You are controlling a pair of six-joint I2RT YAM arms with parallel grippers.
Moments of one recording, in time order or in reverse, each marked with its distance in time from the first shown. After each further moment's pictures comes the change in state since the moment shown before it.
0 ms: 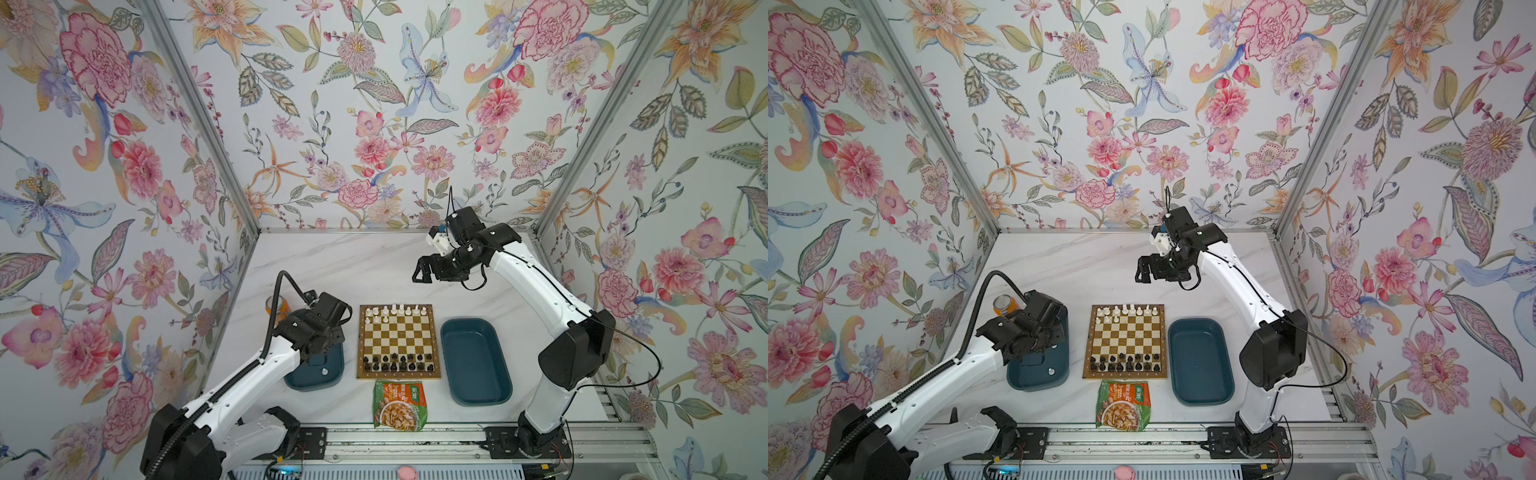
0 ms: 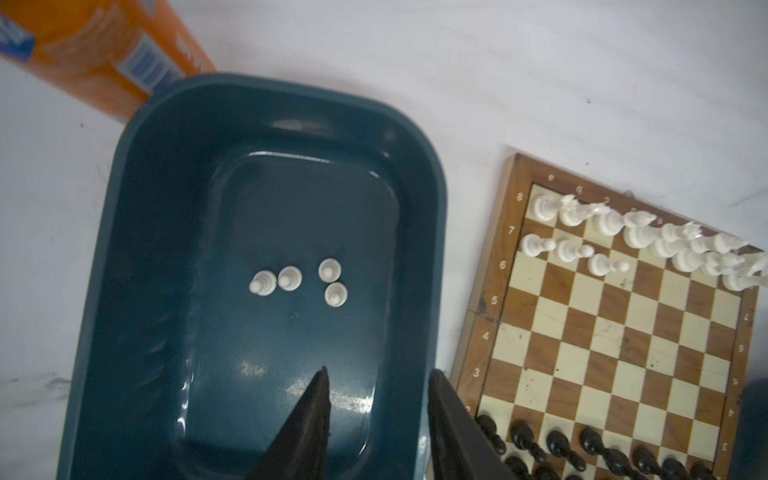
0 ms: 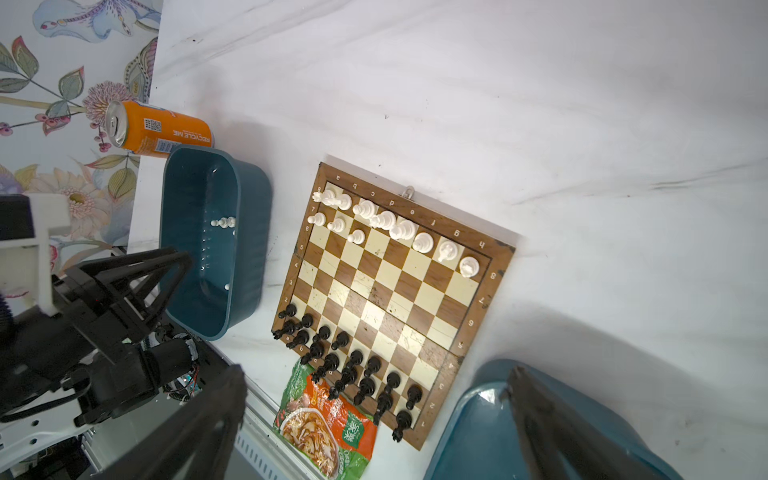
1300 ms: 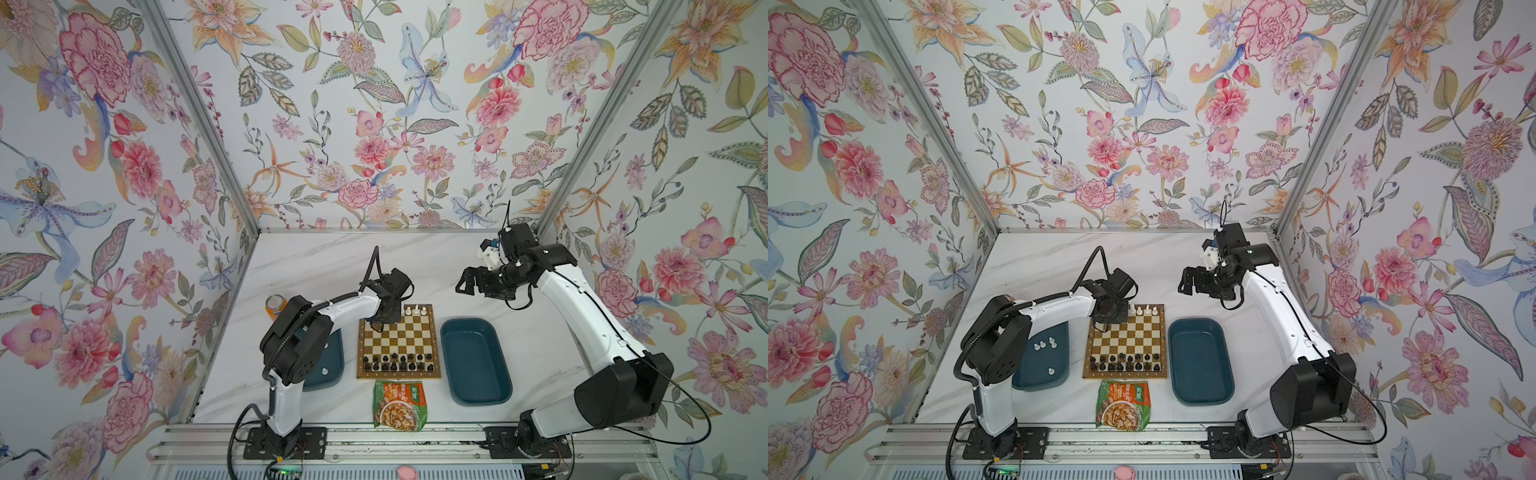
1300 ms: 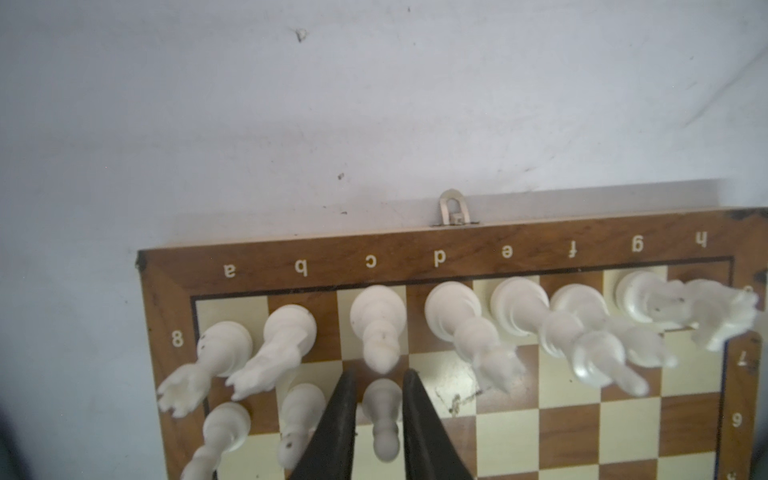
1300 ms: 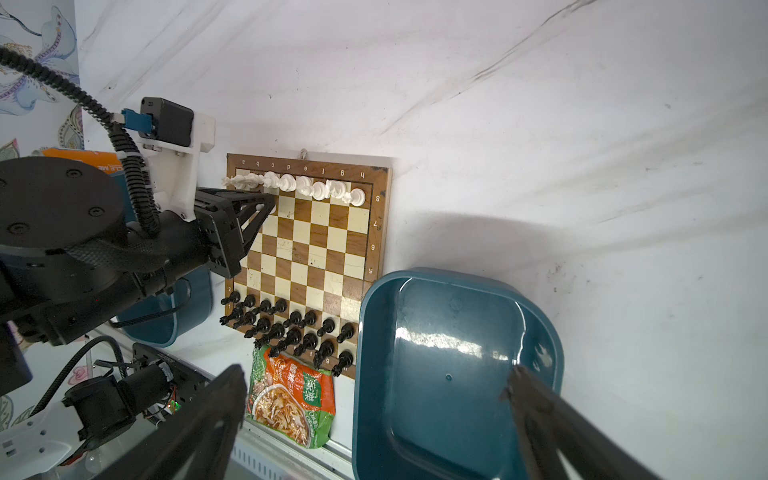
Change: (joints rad) left arm -0.151 0.871 0.591 0.173 0.129 0.218; right arm -0.264 -0.323 -0.369 -0.014 0.030 0.000
